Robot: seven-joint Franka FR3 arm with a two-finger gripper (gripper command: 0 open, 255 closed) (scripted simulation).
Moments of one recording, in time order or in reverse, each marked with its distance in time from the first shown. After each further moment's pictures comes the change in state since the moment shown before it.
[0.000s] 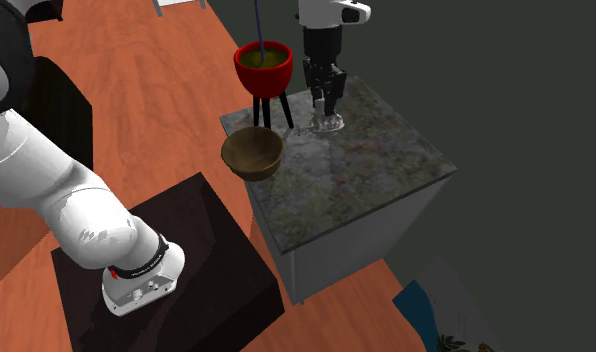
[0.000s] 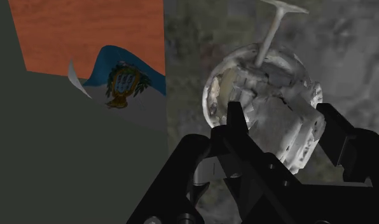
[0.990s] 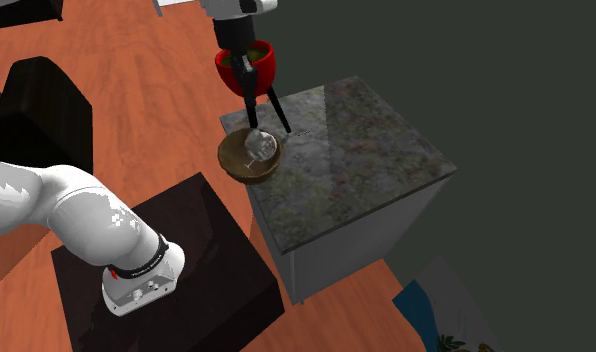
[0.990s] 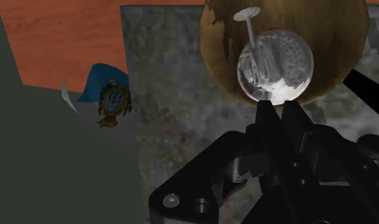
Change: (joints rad) arm 0.101 -0.400 0.158 -0.365 0.018 -0.064 0.264
